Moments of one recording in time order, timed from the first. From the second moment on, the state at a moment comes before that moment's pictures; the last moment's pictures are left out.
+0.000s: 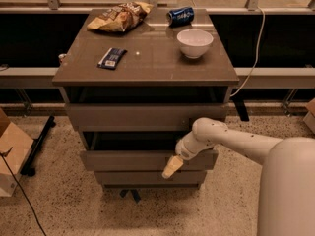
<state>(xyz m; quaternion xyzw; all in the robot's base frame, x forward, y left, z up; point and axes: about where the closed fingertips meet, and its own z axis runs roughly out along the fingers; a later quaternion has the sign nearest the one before) 0.632 -0.080 0.433 -0.52 0.81 0.18 0.20</state>
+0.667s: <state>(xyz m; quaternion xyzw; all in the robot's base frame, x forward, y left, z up) 0.614 -0.103 0.413 -0.49 0.84 0.19 0.16</state>
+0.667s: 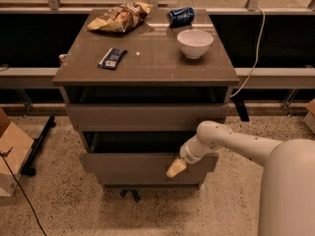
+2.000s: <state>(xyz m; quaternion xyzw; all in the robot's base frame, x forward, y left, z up) 0.571 -0.112 0.415 -0.47 0.85 0.19 0.13</state>
